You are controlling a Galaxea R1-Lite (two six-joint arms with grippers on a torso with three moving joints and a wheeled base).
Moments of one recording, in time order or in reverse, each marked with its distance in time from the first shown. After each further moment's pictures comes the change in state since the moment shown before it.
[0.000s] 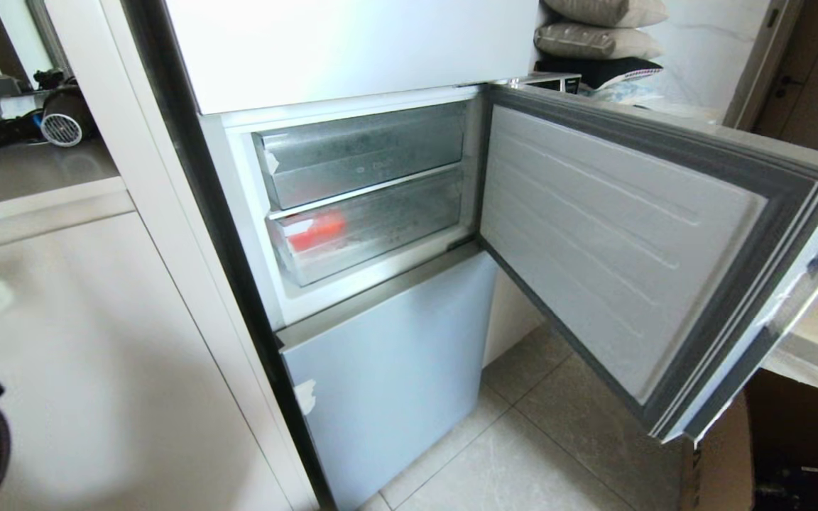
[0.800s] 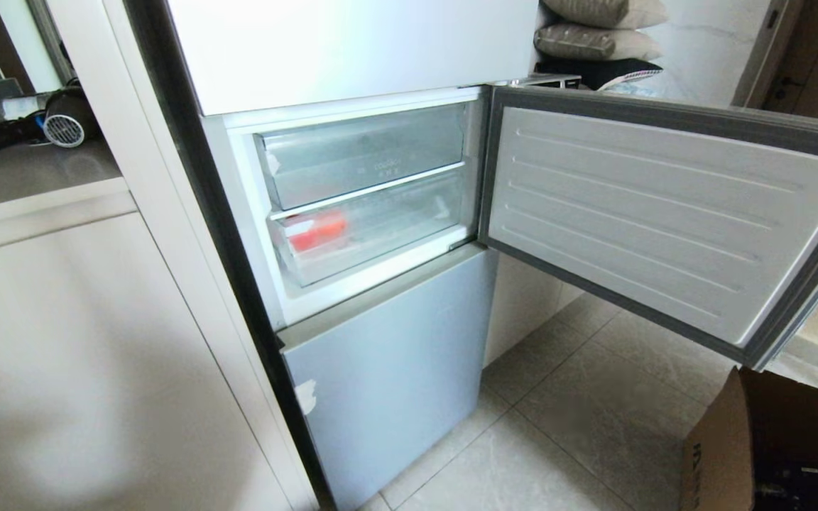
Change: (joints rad) left arm 0.016 -0.559 0.400 0.578 -0.264 -0.008; right arm 0.000 0.000 0.000 0.000 0.000 -0.001
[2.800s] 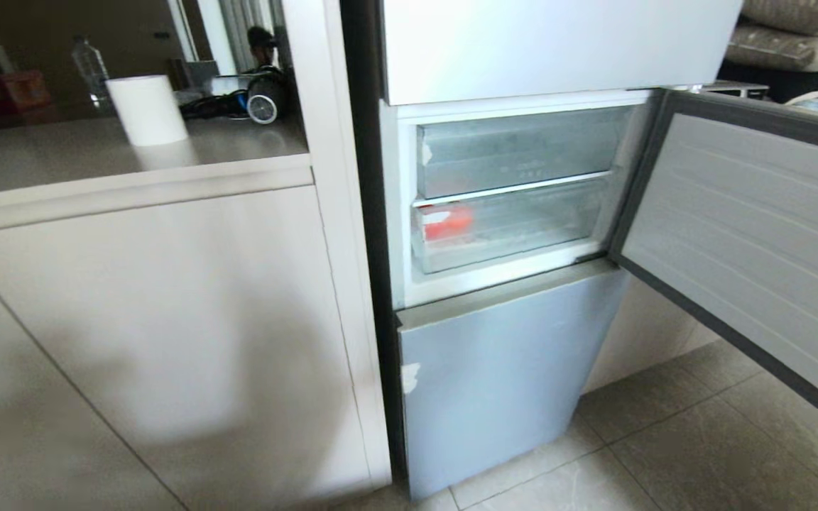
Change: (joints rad) left arm 0.105 -0.293 -0.001 0.017 -0.005 0.065; right arm 0.000 0.000 0.000 0.000 0.000 0.001
